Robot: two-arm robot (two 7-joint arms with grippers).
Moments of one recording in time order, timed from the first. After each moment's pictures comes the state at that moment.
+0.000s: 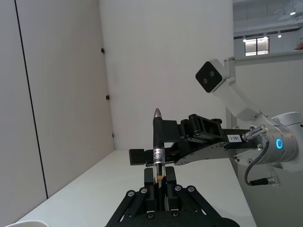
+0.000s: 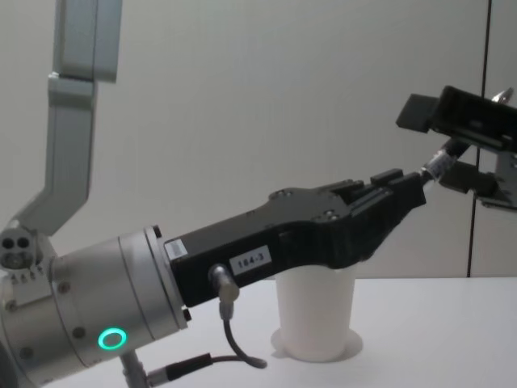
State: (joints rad) left arm -0.24 0.27 0.39 -1.48 -0.54 -0.13 -0.92; right arm -0.14 0.44 -0.21 -1.99 1.01 0.19 0.29
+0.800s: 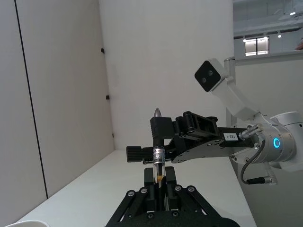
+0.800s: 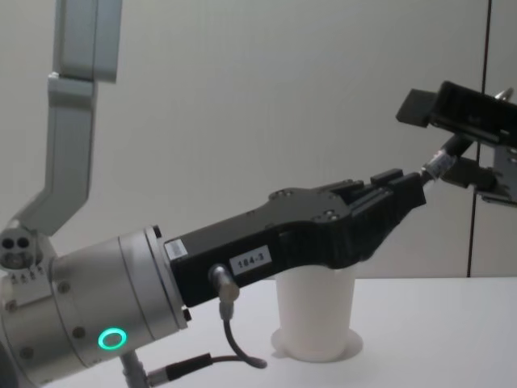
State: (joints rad) left arm -0.24 0.27 0.39 -1.48 -0.54 -0.13 -0.92; right arm -0.13 0.44 -0.22 -1.99 1.01 0.17 0.27
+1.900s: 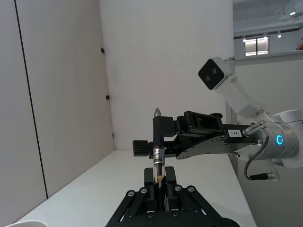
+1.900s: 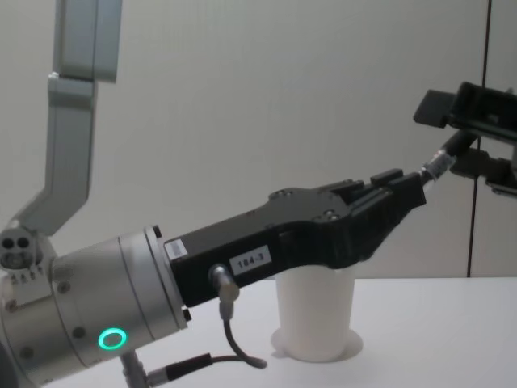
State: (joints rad) left arm -0.24 0.27 0.39 -1.48 -0.54 -0.13 -0.92; right arm -0.15 0.48 -0.22 -2.01 1.04 0.14 0.26
